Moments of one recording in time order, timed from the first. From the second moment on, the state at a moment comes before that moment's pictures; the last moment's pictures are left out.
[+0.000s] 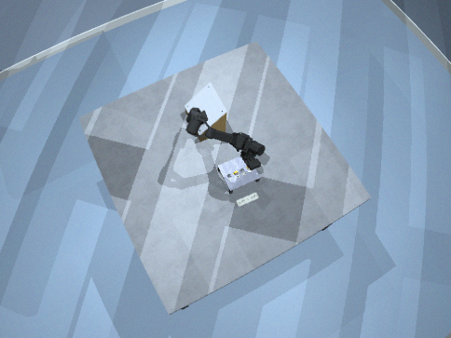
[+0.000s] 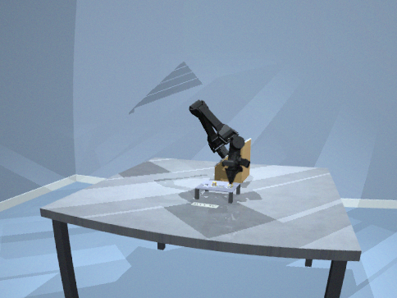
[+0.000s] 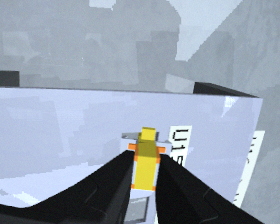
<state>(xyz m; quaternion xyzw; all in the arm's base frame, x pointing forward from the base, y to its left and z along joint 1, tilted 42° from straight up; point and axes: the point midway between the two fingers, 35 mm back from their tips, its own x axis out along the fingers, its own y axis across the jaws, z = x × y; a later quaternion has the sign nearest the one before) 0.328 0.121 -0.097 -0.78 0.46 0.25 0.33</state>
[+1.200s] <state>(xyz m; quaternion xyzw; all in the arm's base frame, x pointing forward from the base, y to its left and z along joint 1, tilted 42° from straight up) 0.325 0.119 -0.099 -0.79 0.44 0.25 0.34</state>
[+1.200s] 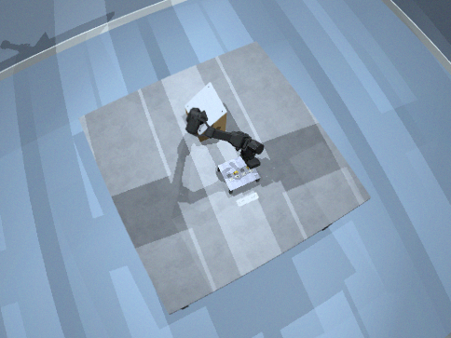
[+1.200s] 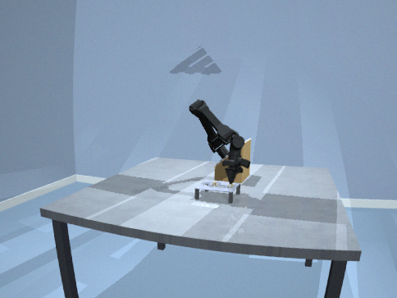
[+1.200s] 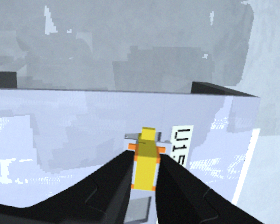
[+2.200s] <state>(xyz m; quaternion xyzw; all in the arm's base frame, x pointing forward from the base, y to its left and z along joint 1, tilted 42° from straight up) 0.321 0.118 -0.100 -0.80 0.43 0.24 0.34</state>
